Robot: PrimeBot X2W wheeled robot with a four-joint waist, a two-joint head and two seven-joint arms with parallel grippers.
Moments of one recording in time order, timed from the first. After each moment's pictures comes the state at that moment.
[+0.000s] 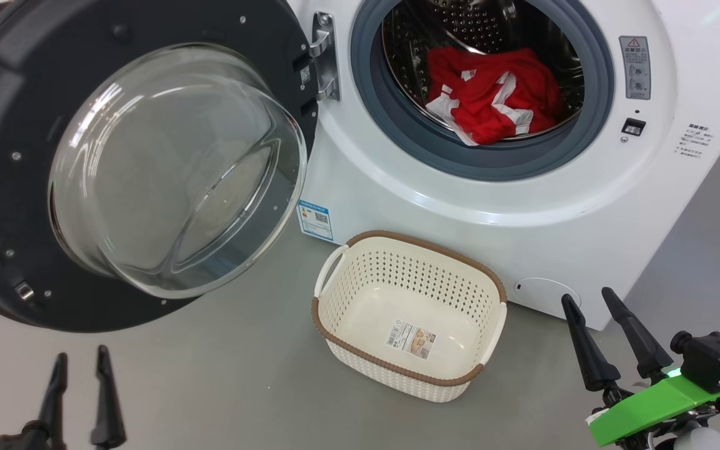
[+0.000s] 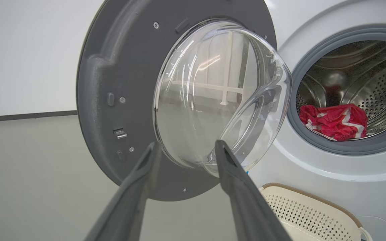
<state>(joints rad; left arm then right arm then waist) 0.04 0.04 0.10 0.11 -0.18 -0.03 -0.26 -0.10 -0.27 0.16 0.20 0.53 0.12 -0.26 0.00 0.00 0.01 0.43</state>
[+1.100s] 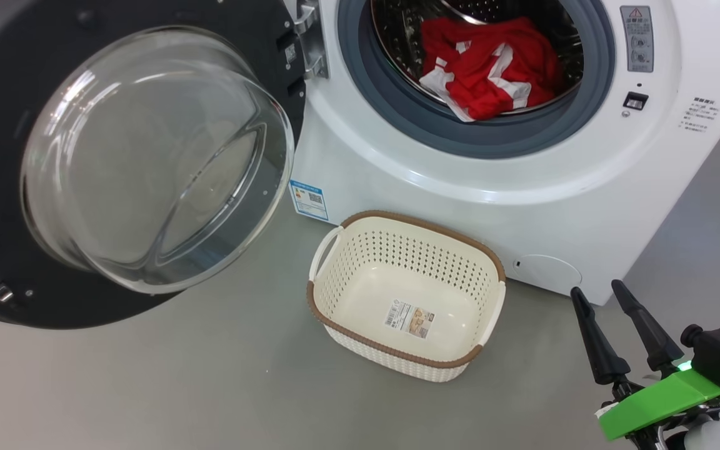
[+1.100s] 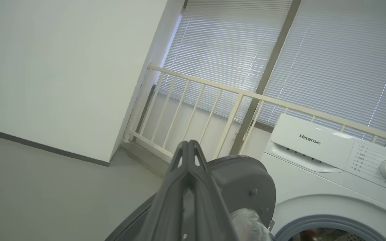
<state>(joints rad) -0.43 0.26 0.38 0.00 -0.69 -0.10 0.09 -0.10 -0.30 0.15 0.19 0.53 0.12 -0.26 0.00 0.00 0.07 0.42</state>
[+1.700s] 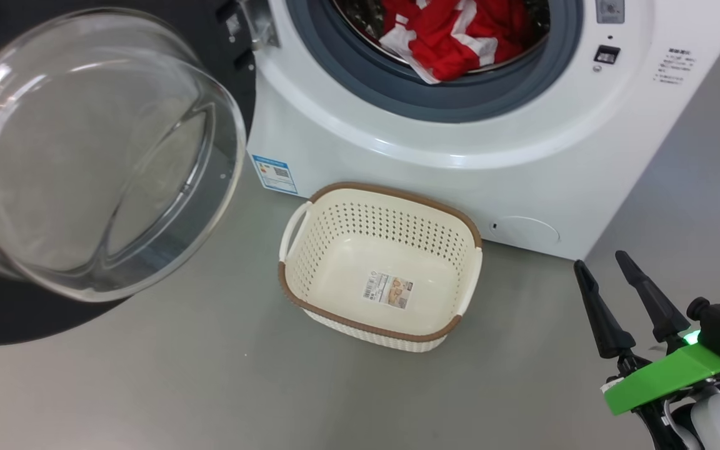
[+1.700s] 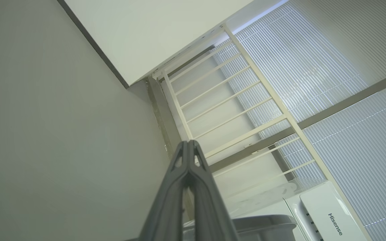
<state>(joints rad) -0.75 0.43 0.66 0.52 -1.06 0.07 0.37 -0.17 -0.34 0.18 0.18 0.54 0.12 -0.26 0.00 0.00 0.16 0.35</state>
